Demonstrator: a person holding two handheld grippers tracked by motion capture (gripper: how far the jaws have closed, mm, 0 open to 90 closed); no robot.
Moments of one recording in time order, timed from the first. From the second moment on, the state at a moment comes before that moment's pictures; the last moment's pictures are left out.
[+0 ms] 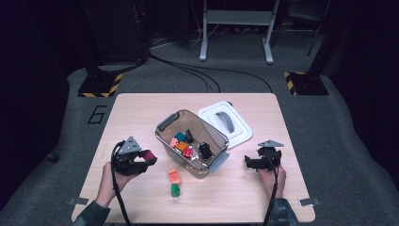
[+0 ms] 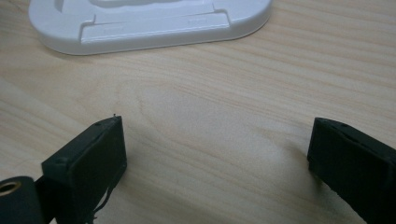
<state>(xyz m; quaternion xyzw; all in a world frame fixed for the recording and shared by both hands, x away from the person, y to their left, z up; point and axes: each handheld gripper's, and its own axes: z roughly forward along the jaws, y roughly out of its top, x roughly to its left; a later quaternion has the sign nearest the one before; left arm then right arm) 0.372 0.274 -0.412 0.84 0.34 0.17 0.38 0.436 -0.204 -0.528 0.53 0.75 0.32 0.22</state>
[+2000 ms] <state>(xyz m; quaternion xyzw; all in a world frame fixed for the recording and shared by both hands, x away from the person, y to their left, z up) 0.431 0.175 -0.391 0.89 0.26 0.05 0.37 0.437 -0.205 -0.528 0.53 0.75 0.33 0.22</state>
